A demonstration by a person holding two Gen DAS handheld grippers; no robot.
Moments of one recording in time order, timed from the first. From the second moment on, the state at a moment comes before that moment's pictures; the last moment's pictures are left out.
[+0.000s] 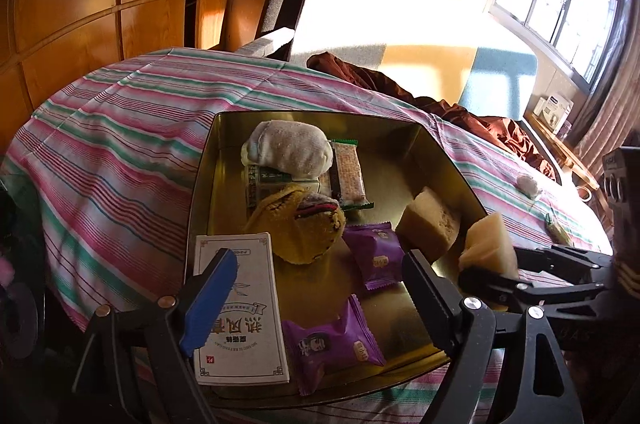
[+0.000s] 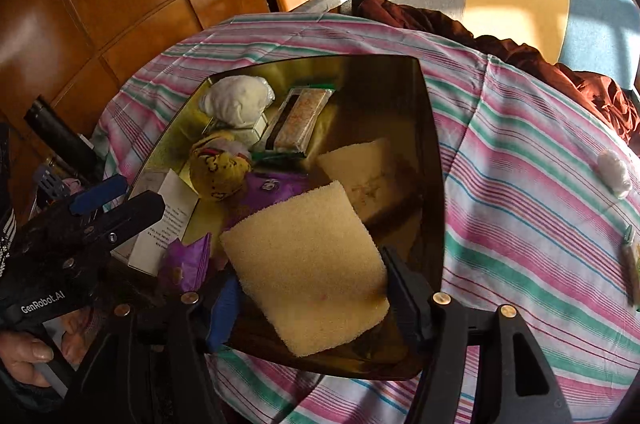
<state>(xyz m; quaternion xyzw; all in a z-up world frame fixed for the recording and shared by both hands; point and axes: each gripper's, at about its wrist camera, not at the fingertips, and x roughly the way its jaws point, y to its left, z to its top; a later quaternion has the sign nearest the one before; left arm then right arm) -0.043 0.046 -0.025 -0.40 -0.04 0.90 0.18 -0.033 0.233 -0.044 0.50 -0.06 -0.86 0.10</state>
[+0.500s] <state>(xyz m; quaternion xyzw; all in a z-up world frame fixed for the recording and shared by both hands) -0.039 0.050 -0.023 -0.39 -0.01 0.91 0.17 -0.013 0.247 -0.037 0.48 -0.07 -0.87 0.11</state>
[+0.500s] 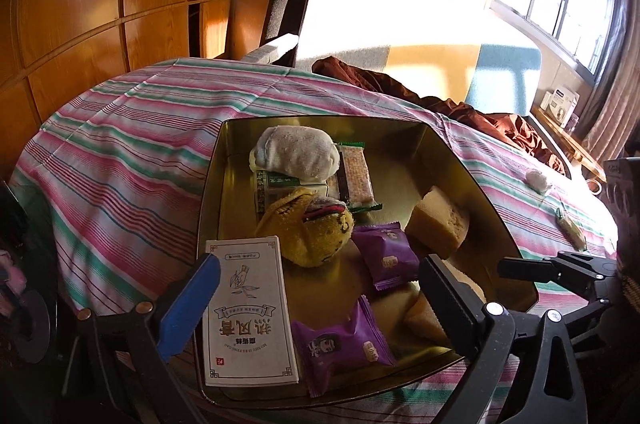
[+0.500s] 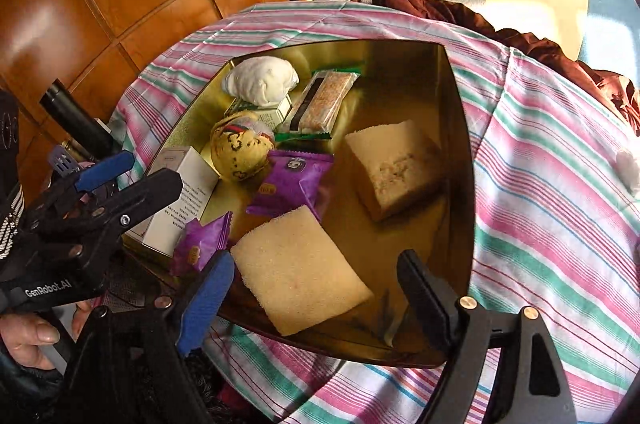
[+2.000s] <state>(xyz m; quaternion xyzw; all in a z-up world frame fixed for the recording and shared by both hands) -0.004 0.197 0.002 -0.36 0.12 0.87 0.31 0.025 0.630 -0.062 0.47 -0.21 -0.82 -0.24</state>
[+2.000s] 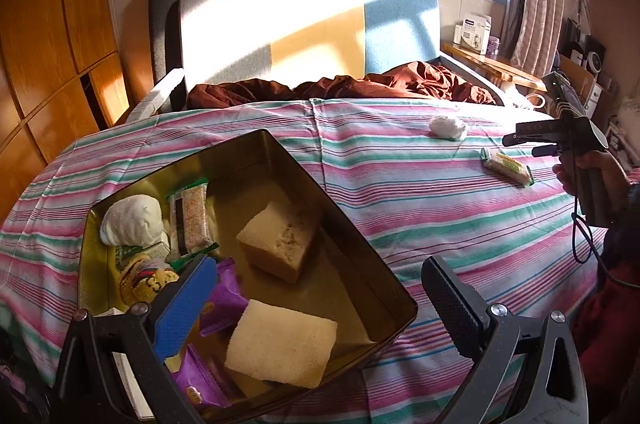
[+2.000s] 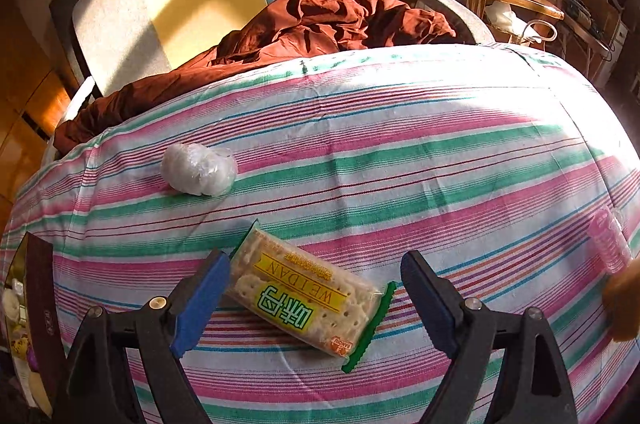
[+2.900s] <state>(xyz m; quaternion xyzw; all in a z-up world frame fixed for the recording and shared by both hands) 0.000 0.273 0.006 -0.37 0.14 0.84 0.38 0.006 0.611 -0.096 0.56 -0.12 -0.79 -0.19</state>
